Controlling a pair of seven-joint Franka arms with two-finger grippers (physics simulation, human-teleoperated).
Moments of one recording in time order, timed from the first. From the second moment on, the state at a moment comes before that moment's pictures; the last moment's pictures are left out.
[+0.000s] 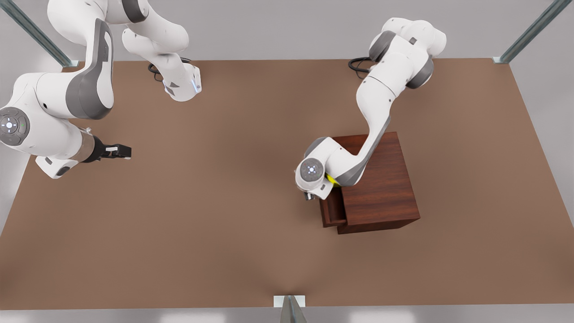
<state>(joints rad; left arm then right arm) -0.43 0.85 -0.31 -1.21 0.14 1.90 -2.49 0.08 0.24 -0.07 -1.33 0.01 1.33 -0.03</state>
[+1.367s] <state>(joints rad) -0.19 0.80 -0.64 -1.04 0.21 1.72 -2.43 0.08 0.25 -0.07 -1.33 0.01 1.33 -0.02</state>
